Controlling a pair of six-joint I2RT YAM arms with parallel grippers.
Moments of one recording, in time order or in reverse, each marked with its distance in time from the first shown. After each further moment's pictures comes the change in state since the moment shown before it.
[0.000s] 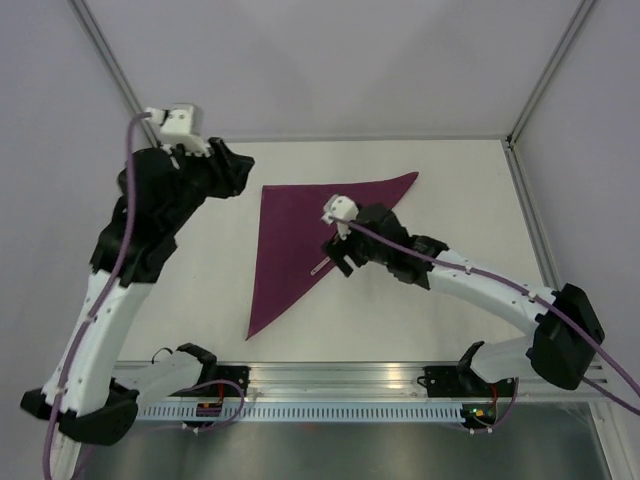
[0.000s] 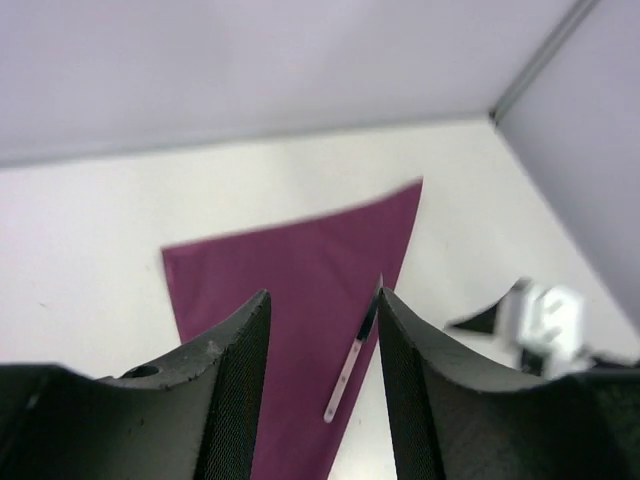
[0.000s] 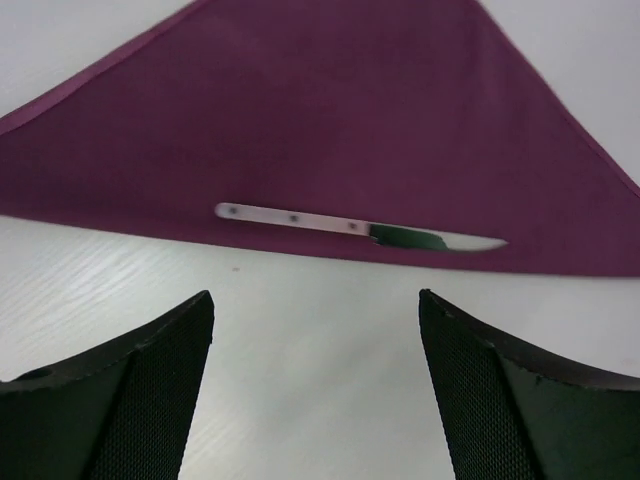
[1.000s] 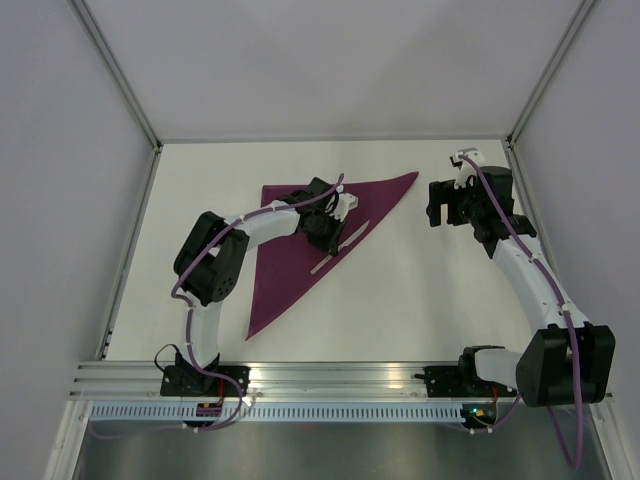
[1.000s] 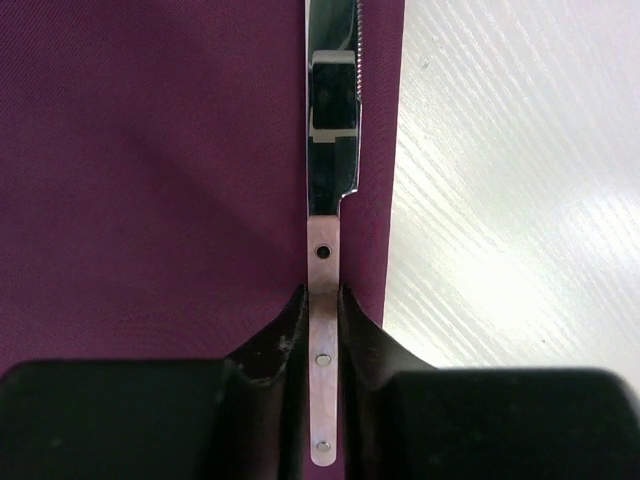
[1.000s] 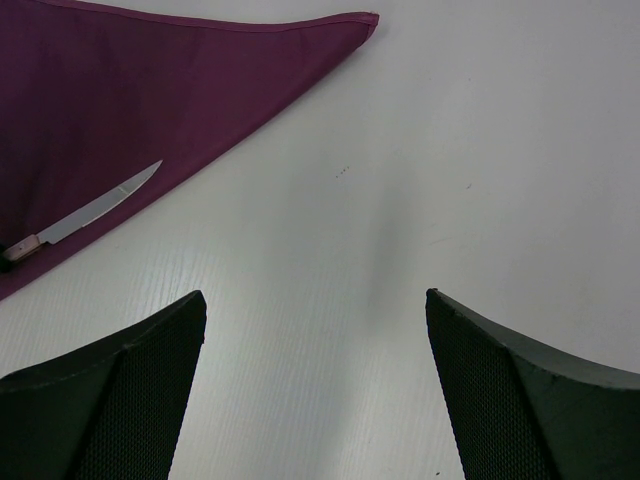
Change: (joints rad) left arm -0.183 0.900 -0.066 0.107 0.299 0.242; right arm -0.695 -0.081 -0.018 -0.078 -0.157 0.068
